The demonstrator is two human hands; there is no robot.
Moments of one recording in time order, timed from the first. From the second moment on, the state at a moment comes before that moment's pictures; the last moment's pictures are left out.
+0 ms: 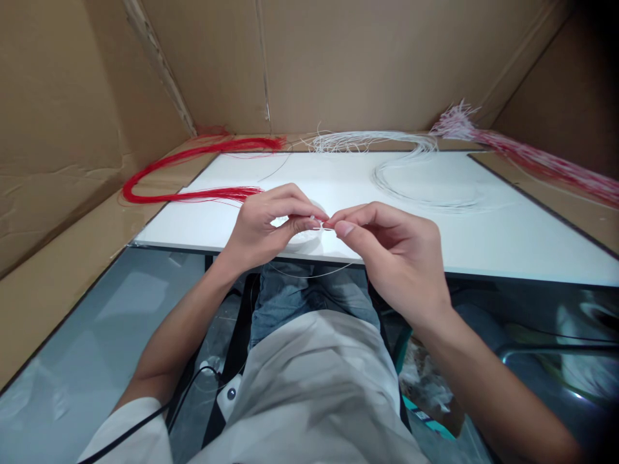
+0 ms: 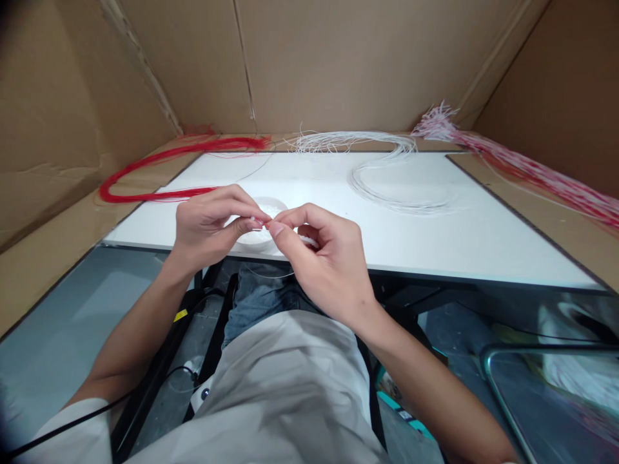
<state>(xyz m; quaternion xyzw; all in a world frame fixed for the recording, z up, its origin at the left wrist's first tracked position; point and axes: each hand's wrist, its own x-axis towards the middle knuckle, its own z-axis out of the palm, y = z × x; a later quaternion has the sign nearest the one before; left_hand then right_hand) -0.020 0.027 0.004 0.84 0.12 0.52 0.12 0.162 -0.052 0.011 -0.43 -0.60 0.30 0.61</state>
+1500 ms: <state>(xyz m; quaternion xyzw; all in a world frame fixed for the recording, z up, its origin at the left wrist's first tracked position) -0.016 0.022 0.004 0.83 0.08 0.55 0.11 0.162 -0.055 0.006 -0.40 -0.63 0.23 0.62</state>
